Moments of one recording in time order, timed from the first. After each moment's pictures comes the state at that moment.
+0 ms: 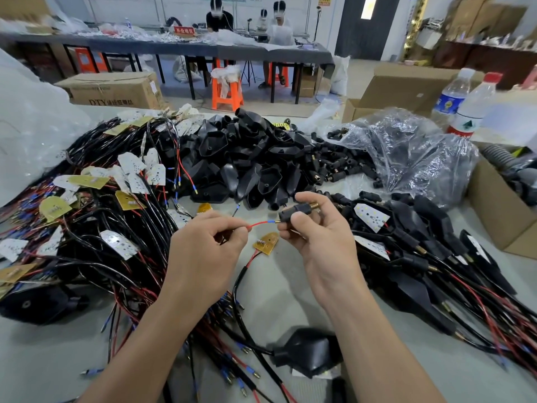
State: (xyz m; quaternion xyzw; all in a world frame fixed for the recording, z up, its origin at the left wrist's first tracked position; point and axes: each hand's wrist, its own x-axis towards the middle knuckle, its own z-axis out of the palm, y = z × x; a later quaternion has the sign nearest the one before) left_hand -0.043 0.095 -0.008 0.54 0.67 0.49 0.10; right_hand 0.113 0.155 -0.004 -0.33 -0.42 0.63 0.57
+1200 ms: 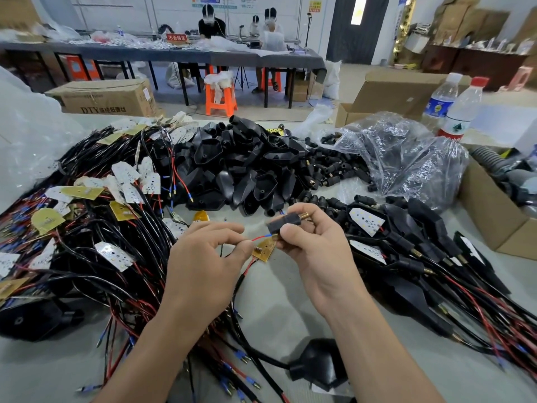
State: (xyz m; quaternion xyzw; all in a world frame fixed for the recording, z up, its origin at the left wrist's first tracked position) left_hand -0.046 0.094 -0.011 0.59 0.66 0.46 0.06; right_hand 0.117 0.152 -0.004 -0.31 -0.42 0.66 0.54
